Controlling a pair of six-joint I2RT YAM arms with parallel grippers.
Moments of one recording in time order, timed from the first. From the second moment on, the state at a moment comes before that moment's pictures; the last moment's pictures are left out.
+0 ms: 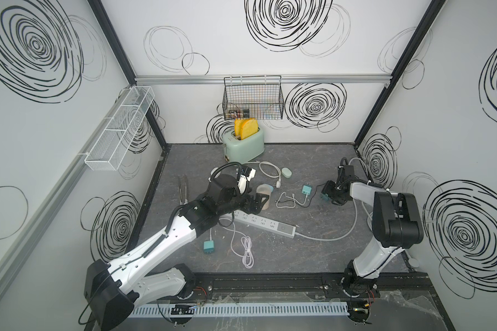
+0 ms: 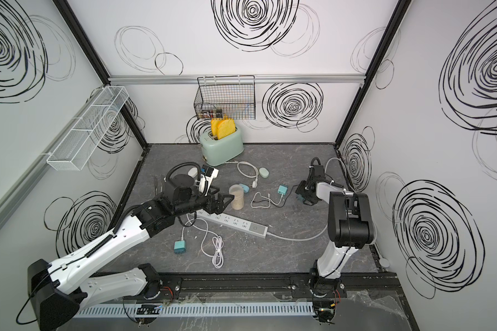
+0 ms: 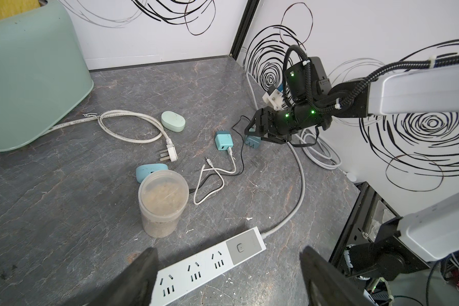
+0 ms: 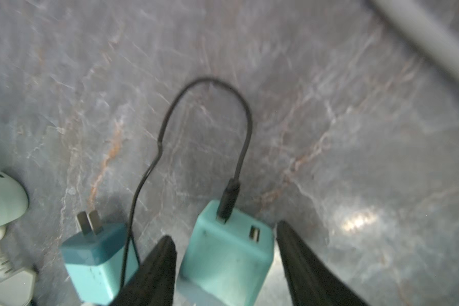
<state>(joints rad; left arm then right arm) -0.70 1.11 0.96 -0.31 0.18 -0.33 -0.06 1.75 0.97 -0.29 -0.05 0.54</state>
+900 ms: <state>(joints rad) -0.82 1.36 0.88 0.14 0.29 -0.45 0.05 1.35 0.83 -0.23 -0.26 0.54</state>
